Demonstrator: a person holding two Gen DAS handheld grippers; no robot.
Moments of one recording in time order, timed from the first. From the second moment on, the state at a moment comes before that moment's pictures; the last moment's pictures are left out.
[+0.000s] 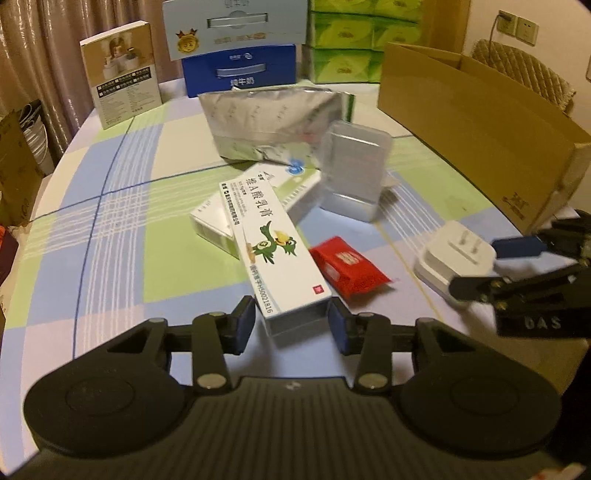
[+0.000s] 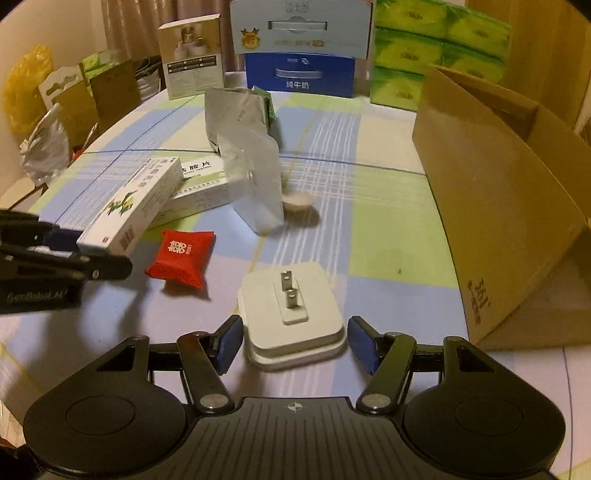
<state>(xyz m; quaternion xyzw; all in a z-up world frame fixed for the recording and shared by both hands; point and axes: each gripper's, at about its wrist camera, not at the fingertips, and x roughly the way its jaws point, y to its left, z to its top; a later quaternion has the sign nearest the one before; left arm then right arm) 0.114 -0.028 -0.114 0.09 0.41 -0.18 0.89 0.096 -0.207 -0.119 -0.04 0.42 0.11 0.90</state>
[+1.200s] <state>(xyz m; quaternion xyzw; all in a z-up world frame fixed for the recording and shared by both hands) 0.135 -0.048 -0.125 0.16 0.38 -0.14 0.90 0.106 -0.207 -0.127 -0.03 0.42 0.12 0.90</state>
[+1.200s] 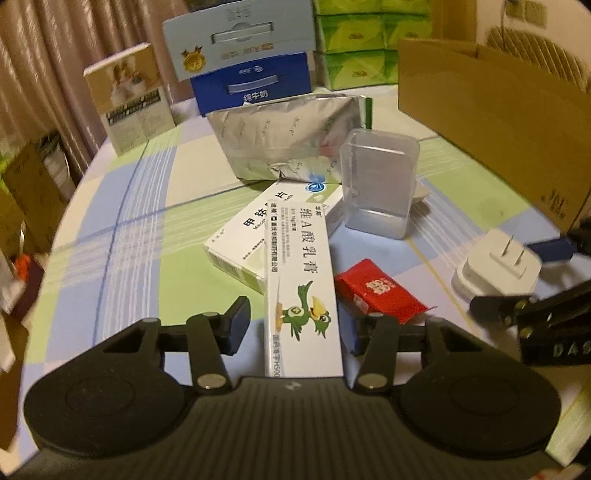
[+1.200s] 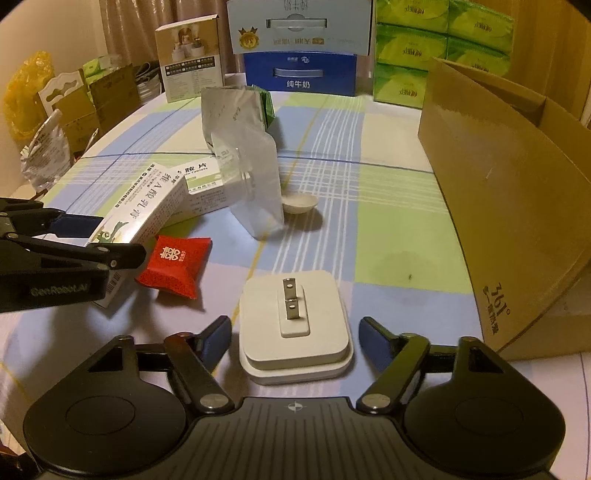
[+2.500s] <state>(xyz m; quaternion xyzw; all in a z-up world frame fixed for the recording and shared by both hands) 0.123 -0.040 -0.084 0.07 0.36 -0.17 0.91 0.099 -0.212 -0.098 -0.02 0.38 0.11 0.92</state>
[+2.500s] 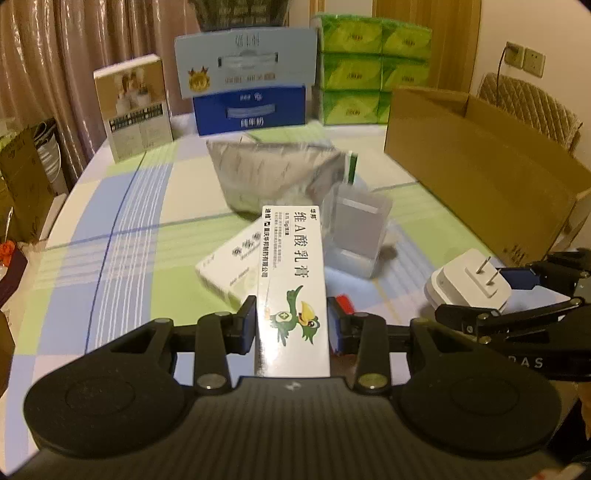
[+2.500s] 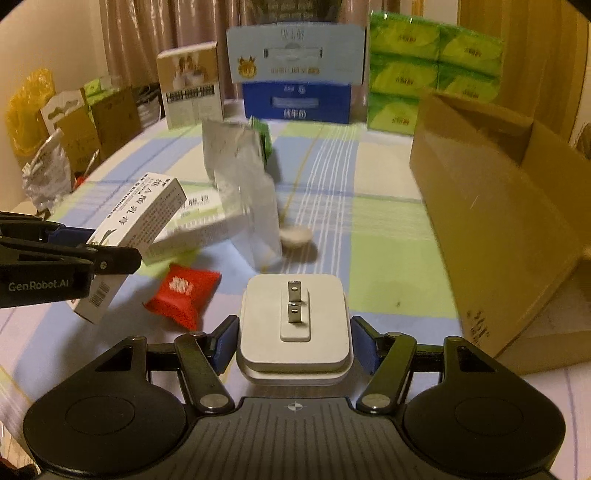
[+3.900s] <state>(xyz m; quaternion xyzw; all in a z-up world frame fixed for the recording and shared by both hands) 0.189 -0.311 -0.021 0.06 0.35 -0.33 0.88 0.137 -0.459 -0.001 0.04 0.32 -0.04 0.95</state>
